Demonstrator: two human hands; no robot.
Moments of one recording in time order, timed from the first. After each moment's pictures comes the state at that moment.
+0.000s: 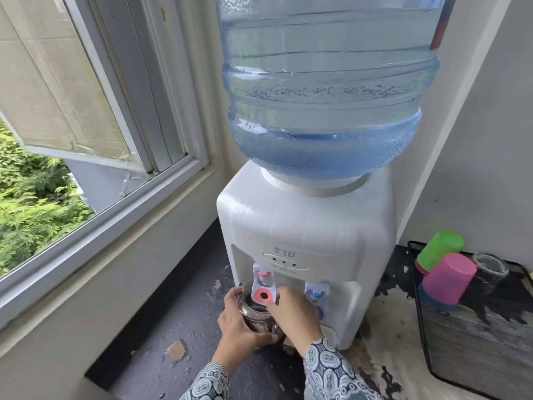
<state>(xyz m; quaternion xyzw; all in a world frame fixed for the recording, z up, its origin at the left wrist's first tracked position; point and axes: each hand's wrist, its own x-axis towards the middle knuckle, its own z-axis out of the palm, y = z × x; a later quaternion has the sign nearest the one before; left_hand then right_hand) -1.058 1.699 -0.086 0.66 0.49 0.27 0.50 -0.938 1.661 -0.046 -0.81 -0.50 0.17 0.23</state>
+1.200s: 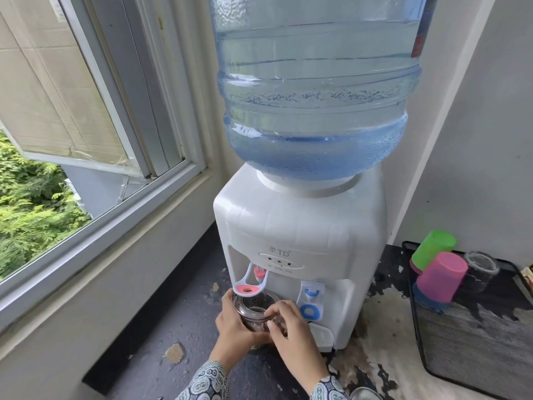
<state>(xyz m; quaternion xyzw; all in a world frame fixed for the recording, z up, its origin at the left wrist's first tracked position) -1.059 1.702 -0.096 0.65 0.51 0.26 0.50 -0.949 1.619 -0.070 -0.69 -0.52 0.21 0.45</state>
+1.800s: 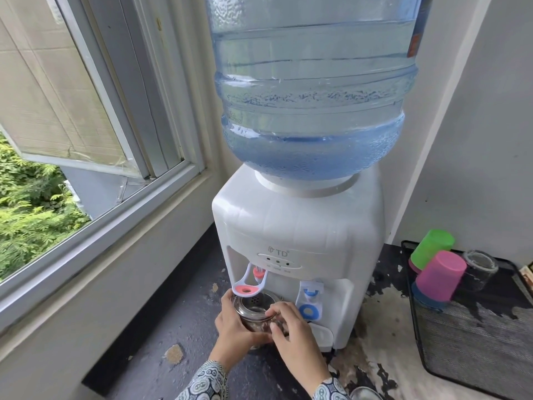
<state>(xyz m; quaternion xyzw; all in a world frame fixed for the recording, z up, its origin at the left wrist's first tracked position) -1.059 1.702 -0.097 0.66 0.50 0.28 0.49 -0.945 1.617 -0.076 -0.69 -0.52 0.22 0.45</state>
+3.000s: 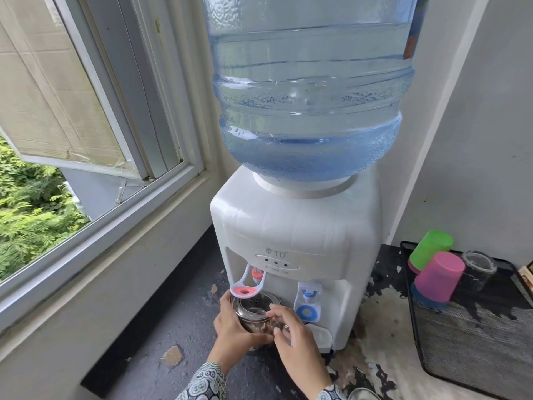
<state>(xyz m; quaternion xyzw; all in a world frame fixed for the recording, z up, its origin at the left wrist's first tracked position) -1.059 1.704 -0.099 0.65 0.50 0.27 0.49 -0.946 1.612 -0.081 -0.68 -0.49 0.27 0.47</state>
